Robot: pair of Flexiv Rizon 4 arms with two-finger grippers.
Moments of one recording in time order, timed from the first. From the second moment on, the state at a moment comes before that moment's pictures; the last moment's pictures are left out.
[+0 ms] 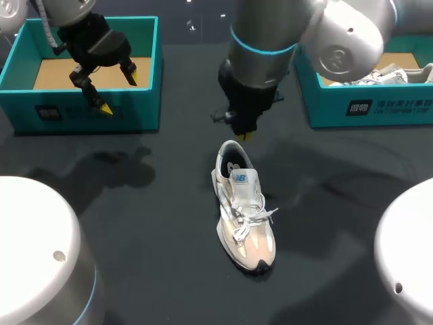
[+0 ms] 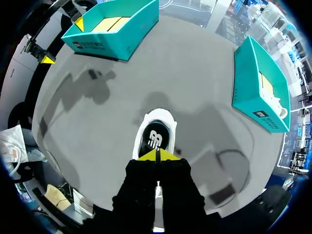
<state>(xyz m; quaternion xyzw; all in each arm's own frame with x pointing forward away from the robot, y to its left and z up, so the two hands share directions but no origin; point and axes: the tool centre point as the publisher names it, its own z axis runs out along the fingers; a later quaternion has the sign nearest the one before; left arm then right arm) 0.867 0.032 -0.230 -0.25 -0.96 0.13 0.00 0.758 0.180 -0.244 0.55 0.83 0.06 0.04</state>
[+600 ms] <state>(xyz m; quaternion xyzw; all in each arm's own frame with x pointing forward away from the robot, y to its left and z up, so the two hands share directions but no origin) 0.867 0.032 -0.230 -0.25 -0.96 0.13 0.00 0.762 0.194 -0.248 0.56 0.82 0.03 0.09</state>
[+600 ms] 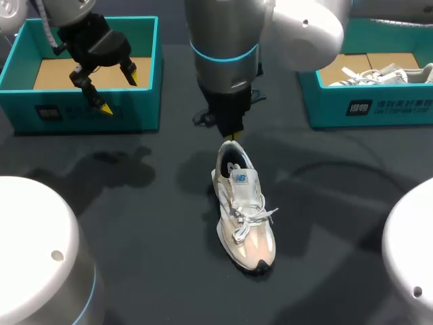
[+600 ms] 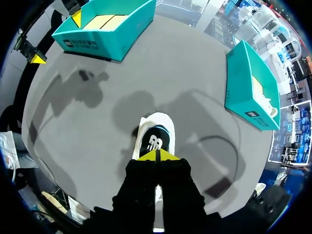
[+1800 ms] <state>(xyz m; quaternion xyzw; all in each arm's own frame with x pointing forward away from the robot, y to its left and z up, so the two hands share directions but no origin) 0.867 0.032 -0.230 -0.25 -0.96 0.13 0.00 0.749 0.193 -0.335 0.60 0.78 0.06 0.18</state>
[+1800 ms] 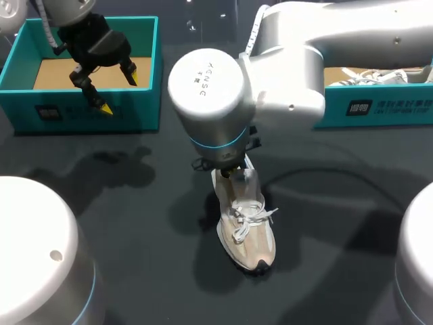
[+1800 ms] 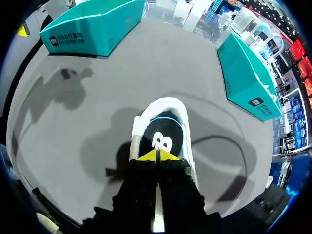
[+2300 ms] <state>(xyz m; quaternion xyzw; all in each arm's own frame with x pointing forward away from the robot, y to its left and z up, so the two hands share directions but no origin) 0.867 0.032 -0.231 -0.25 -0.96 0.13 0.00 0.772 0.186 -0.369 0.61 0.78 0.04 0.16</state>
